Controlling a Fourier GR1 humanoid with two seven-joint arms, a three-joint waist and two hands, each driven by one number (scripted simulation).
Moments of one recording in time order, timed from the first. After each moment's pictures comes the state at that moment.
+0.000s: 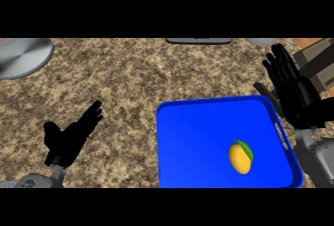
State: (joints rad) left arm -0.08 0.43 -0.31 -1.41 0.37 0.07 0.09; right arm -0.33 -0.48 0.21 -1.56 -0.42 -0.24 0.03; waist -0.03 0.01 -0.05
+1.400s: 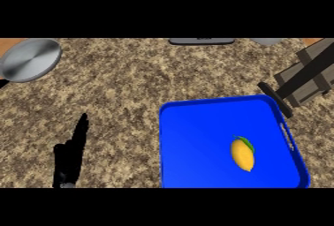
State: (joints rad) left arm 0.06 0.30 -0.28 -1.40 0.19 0.39 -0.02; right arm 0.50 -0.50 -0.24 -1.62 -0.54 0.17 -0.38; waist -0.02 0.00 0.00
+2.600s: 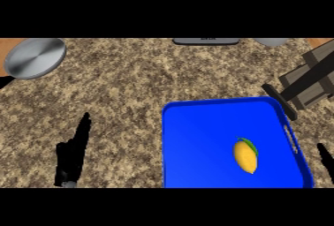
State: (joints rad) left arm 0.05 0.27 -0.25 -1.40 0.15 0.34 -0.01; right arm 0.53 -0.47 0.09 -2.08 0.27 -0.20 0.30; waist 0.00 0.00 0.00
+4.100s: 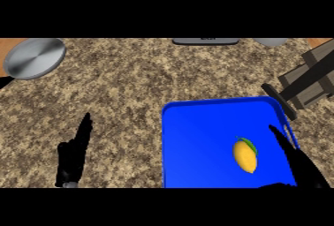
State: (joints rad) left arm 0.08 0.19 -0.17 -1.43 0.04 0.28 0.04; right arm 0.22 -0.31 0.16 -1.93 0.45 0.12 0.64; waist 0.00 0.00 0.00
